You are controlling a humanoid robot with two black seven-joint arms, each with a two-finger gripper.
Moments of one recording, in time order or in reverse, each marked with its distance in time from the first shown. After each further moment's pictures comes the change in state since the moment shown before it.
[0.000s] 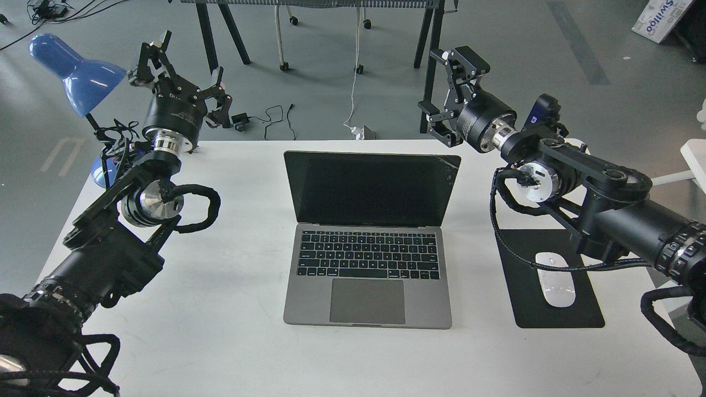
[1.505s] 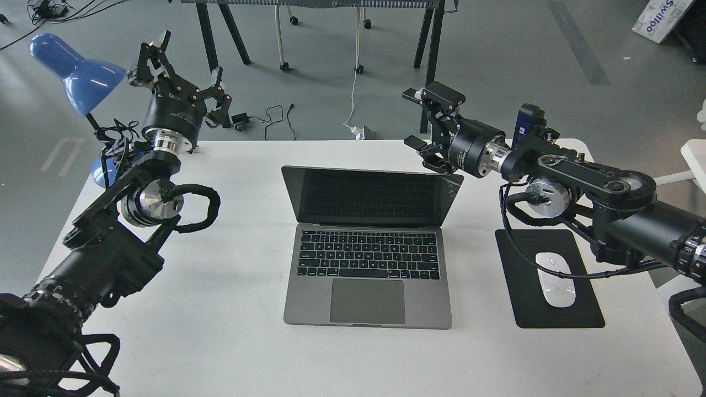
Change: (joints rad) left arm -0.001 0.000 -0.001 0.003 -0.001 0.001 0.000; right arm 0.043 -0.062 -0.191 0.067 -0.090 0.130 0.001
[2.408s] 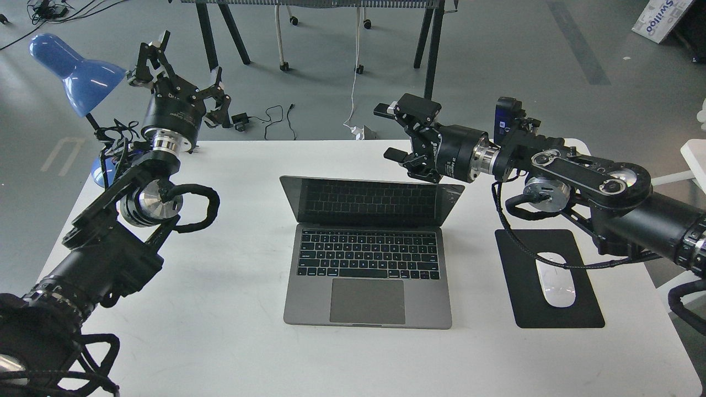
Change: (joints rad) left arm 0.000 0.001 0.000 0.001 0.001 0.000 0.000; right arm 0.025 0.001 -0.006 0.034 -0.163 0.128 0.001
